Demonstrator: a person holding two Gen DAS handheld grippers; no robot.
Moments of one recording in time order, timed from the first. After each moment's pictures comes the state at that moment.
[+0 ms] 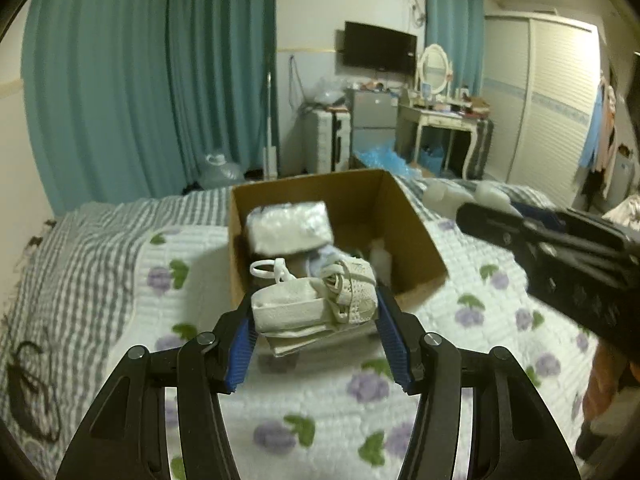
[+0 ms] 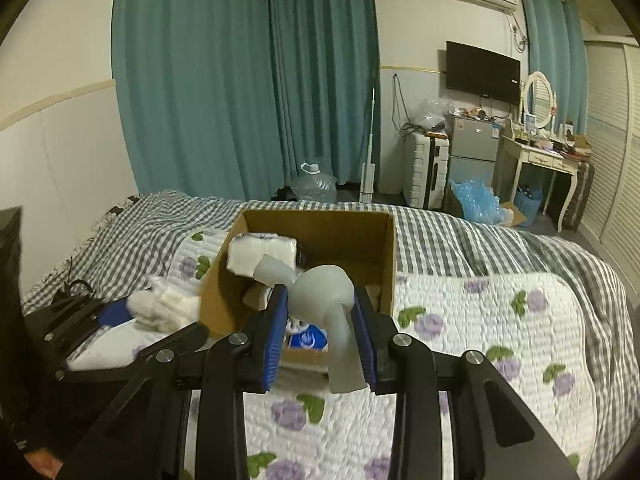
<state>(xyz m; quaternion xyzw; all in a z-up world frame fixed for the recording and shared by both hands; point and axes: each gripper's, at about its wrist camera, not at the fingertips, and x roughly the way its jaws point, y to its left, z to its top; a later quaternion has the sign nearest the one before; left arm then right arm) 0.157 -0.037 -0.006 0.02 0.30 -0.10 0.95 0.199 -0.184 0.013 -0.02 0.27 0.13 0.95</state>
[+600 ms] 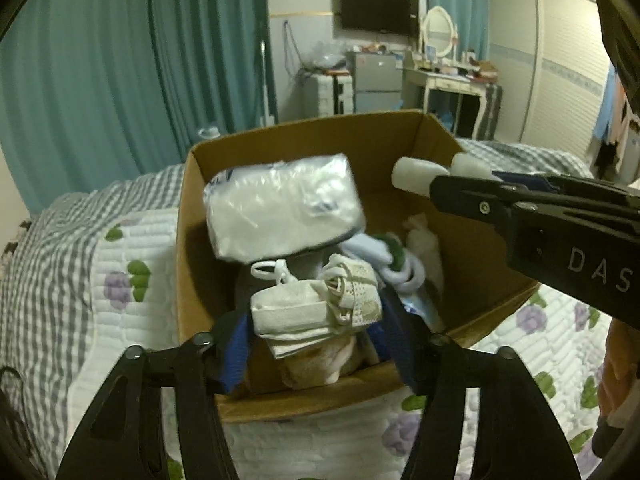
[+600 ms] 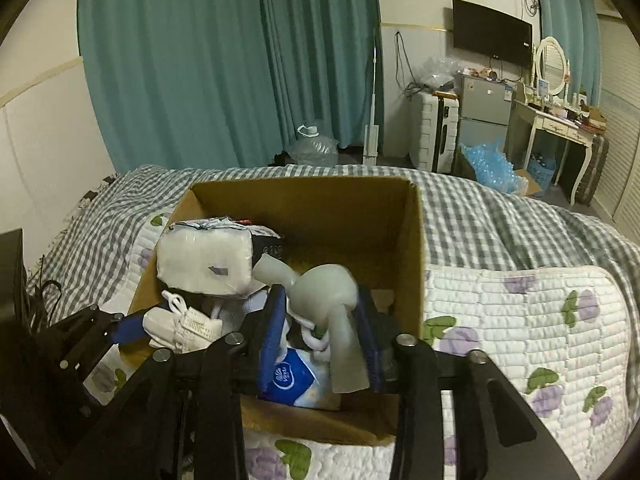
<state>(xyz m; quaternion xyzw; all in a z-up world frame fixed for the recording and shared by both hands) 0.262 -0.050 -0.070 0.05 0.35 -0.10 0.93 0.312 -0.177 -0.049 -0.01 0.34 0.13 0.93</state>
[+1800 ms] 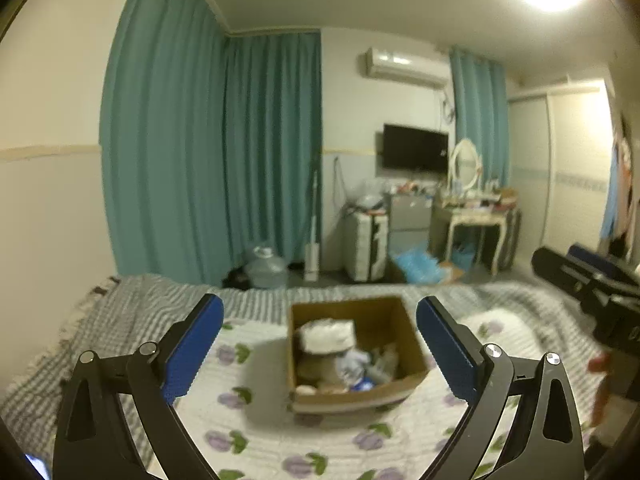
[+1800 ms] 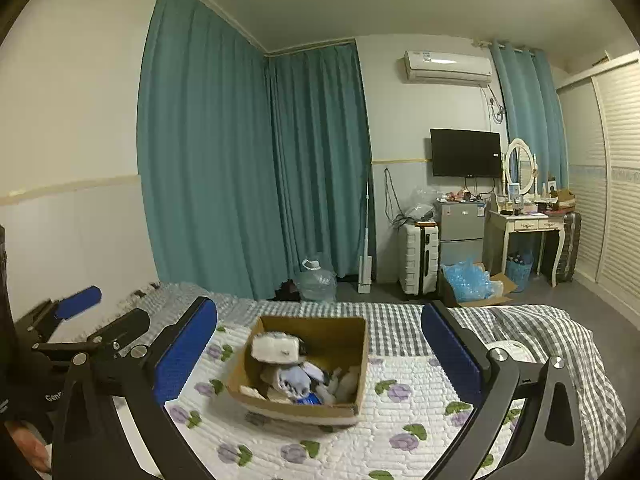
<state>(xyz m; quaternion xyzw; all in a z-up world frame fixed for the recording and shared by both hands) 0.068 -0.021 0.110 -0.02 0.12 -0.03 0.99 0.077 -0.231 0.106 0.01 0.10 0.13 0.99</state>
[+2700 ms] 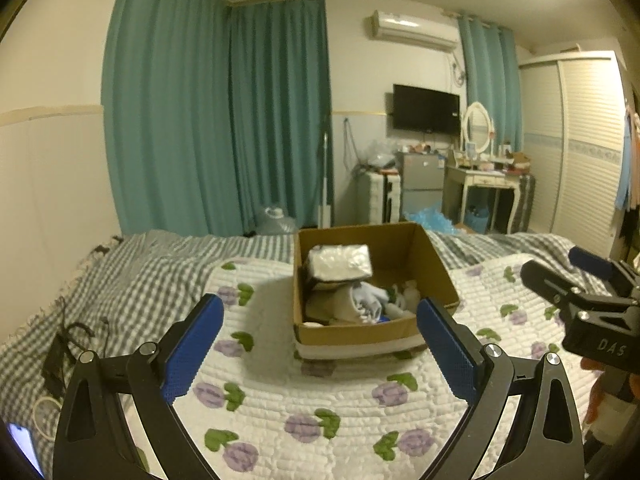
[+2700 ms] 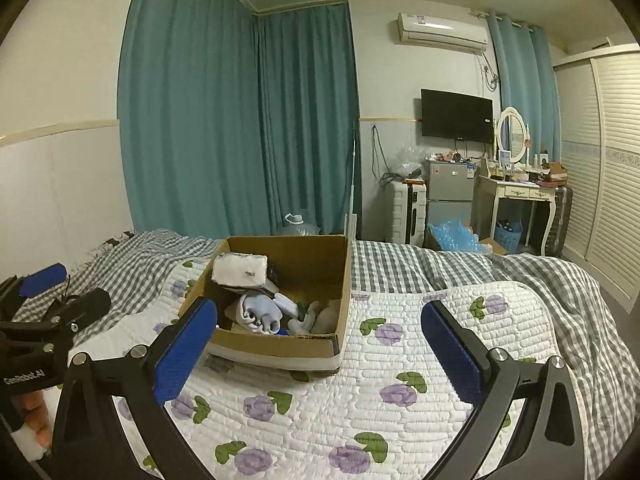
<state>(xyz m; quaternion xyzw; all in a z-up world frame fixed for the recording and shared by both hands) 0.077 -0.028 0.011 0.01 0.17 0.00 0.98 0.112 -0.236 0.003 0.00 0.16 0.10 0.98</state>
